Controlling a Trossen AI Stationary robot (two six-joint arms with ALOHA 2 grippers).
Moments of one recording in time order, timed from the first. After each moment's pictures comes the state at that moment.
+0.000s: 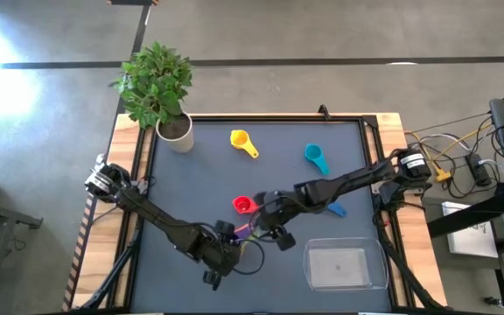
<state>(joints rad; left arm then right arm) -0.55 1.81 1.23 -0.58 -0.17 -0.30 0.18 1.75 1.19 -0.17 -0.23 -0.21</state>
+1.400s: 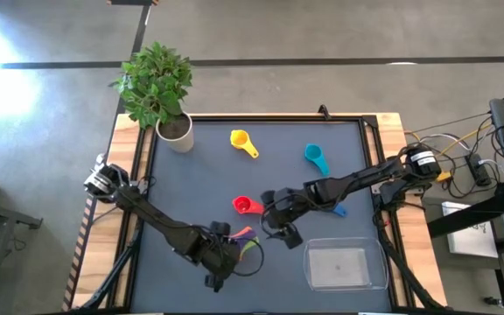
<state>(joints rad) -0.57 1.81 1.32 -0.71 -0.17 -0.49 0.18 1.67 1.06 -0.06 -0.24 -0.21</state>
